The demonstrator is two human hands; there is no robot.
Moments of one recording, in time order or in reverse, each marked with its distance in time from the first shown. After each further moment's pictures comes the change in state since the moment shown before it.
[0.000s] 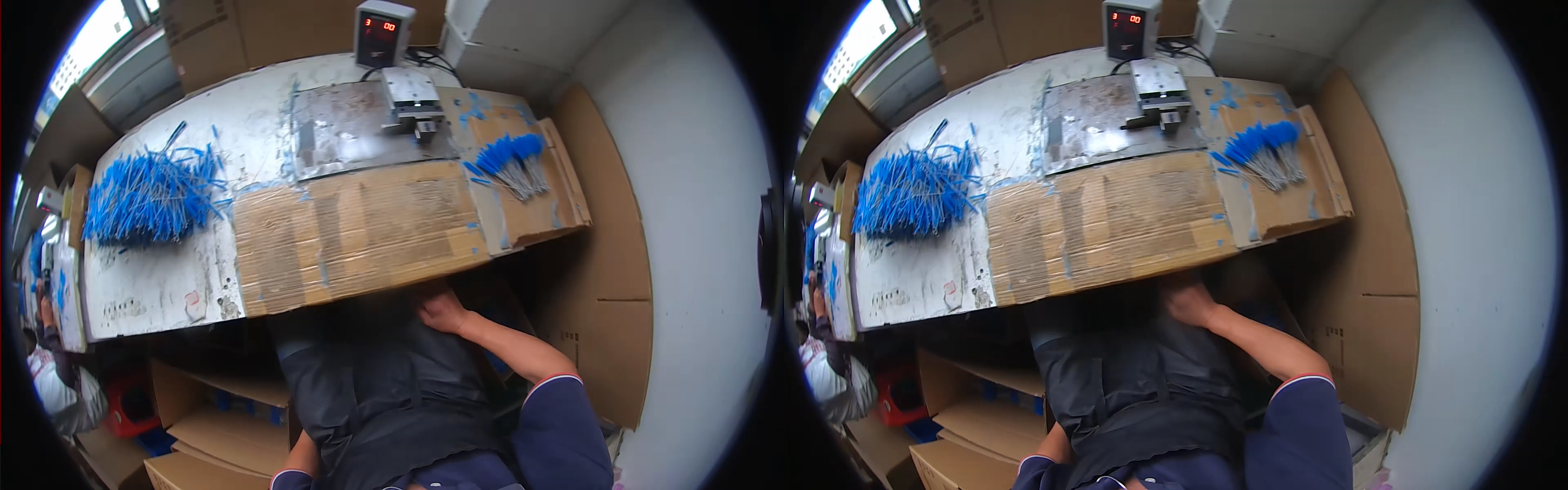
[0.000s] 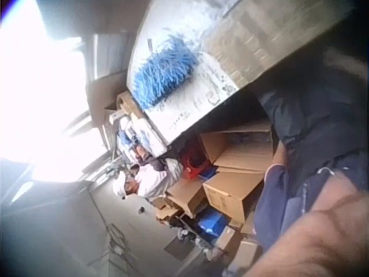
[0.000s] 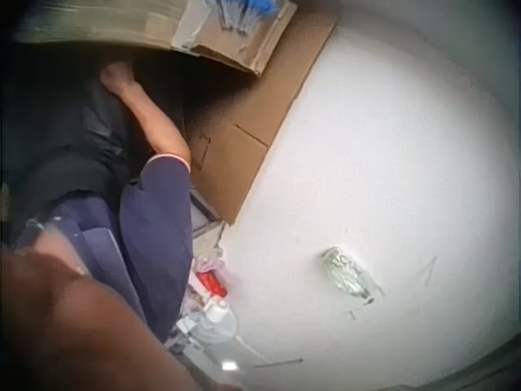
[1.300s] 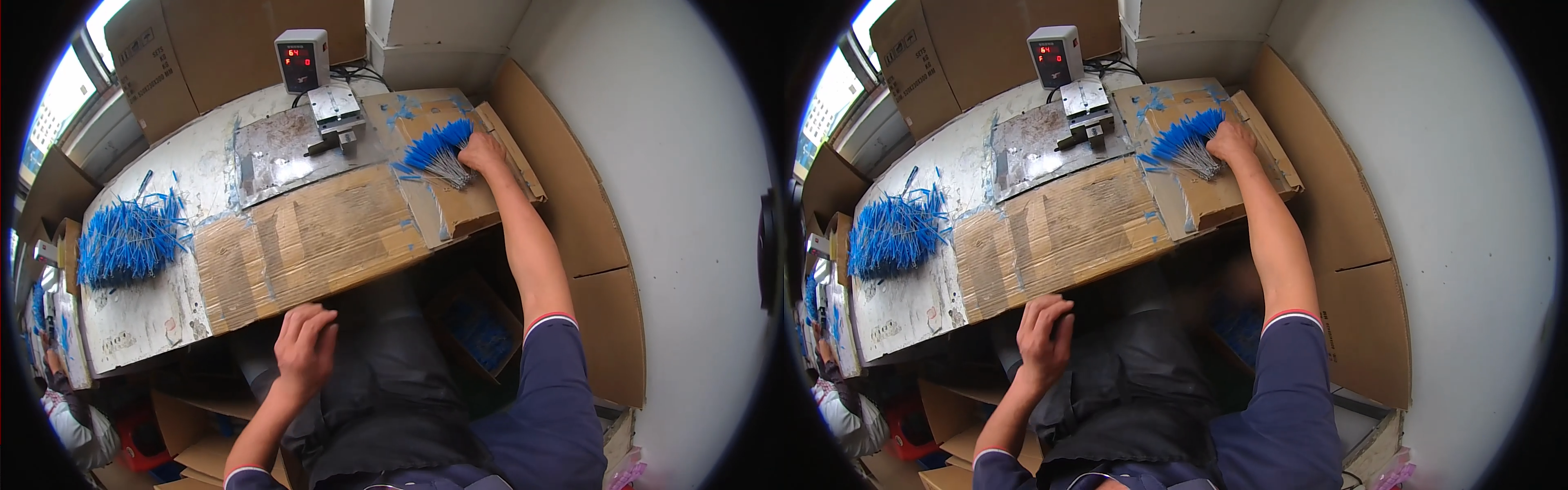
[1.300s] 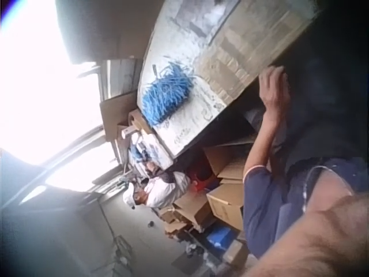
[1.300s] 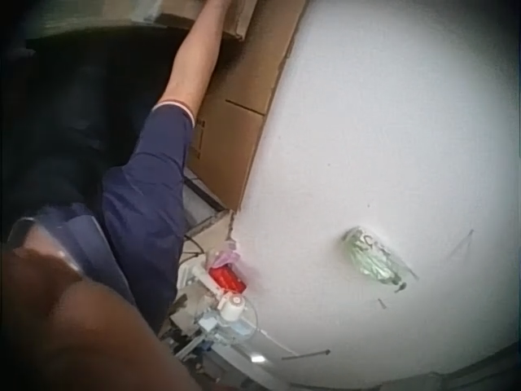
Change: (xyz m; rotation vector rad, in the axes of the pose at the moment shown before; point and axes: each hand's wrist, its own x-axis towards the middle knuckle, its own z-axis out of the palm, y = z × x) left_hand -0.119 0.344 0.326 0.849 -0.174 1.710; right_hand 0.098 0.169 -0.299 -0.366 0.198 0.970
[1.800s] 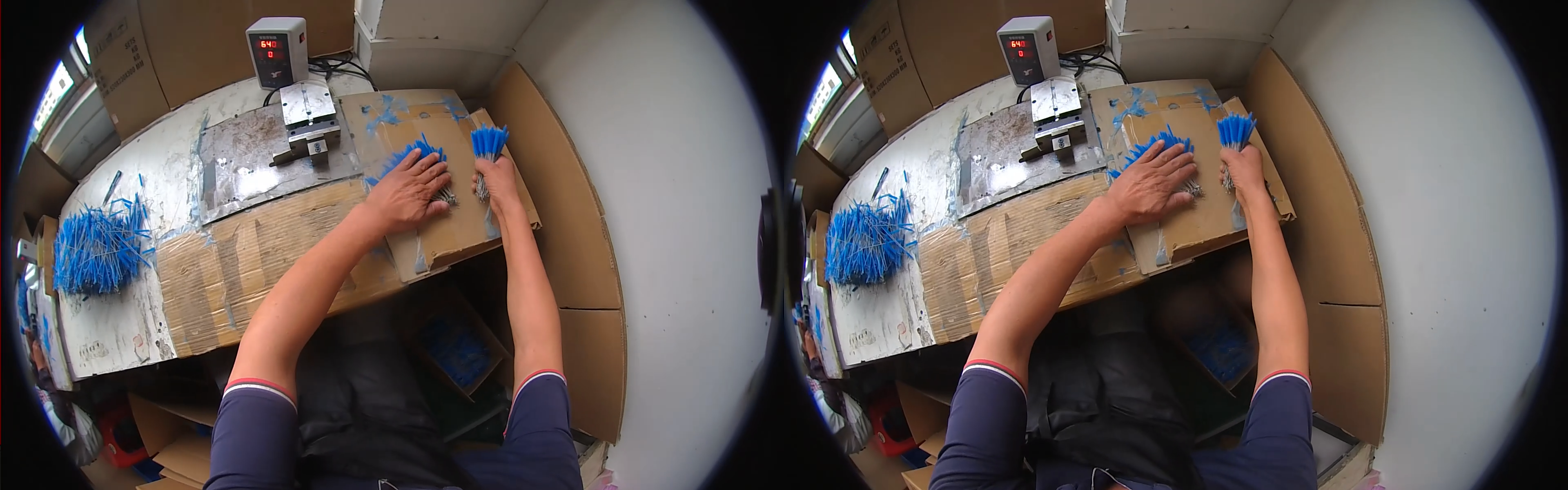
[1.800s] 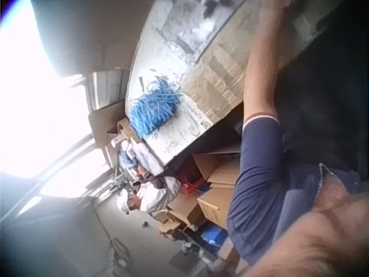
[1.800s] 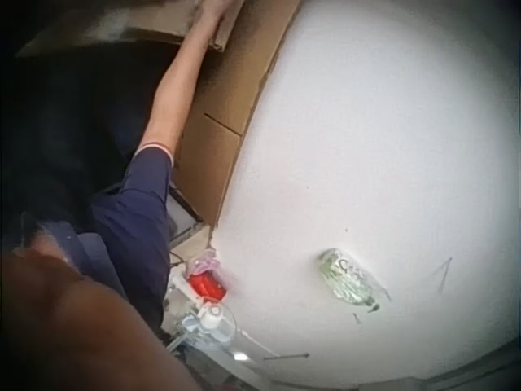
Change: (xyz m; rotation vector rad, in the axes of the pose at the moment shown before) left_hand 0.249 -0.068 0.260 0.191 -0.366 0.515; right_hand 0.009 0.071 0.026 1.330 -0.130 0.055
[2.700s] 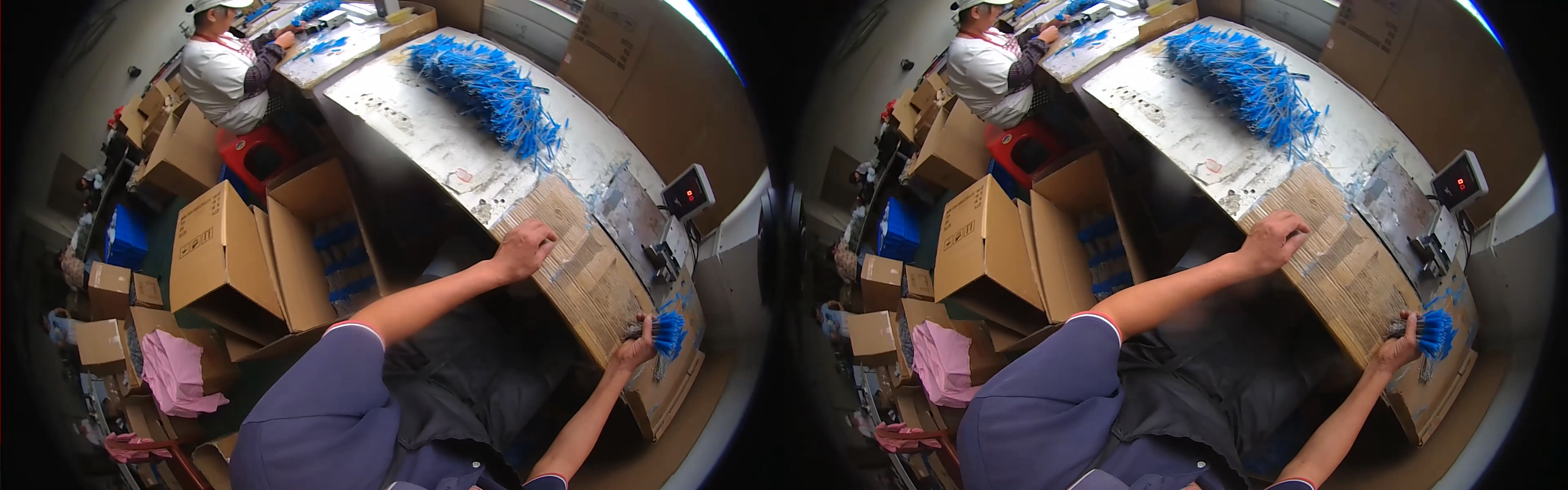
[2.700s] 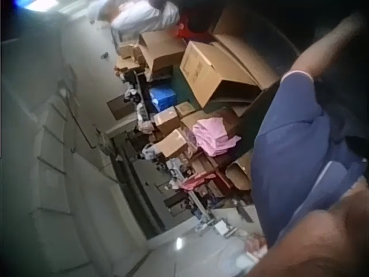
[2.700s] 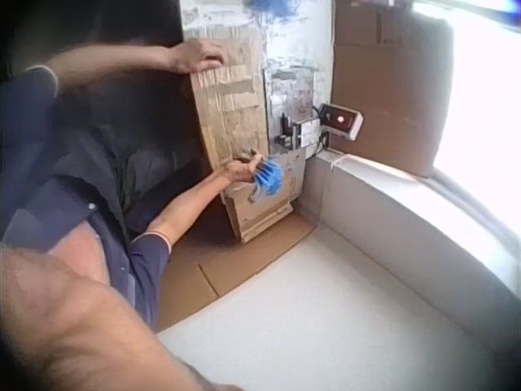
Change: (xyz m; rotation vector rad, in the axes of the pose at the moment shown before) left_hand -0.390 0.064 -0.175 -0.022 0.760 -1.027; right_hand -0.131 0.042 0.249 0.497 -0.116 -0.386
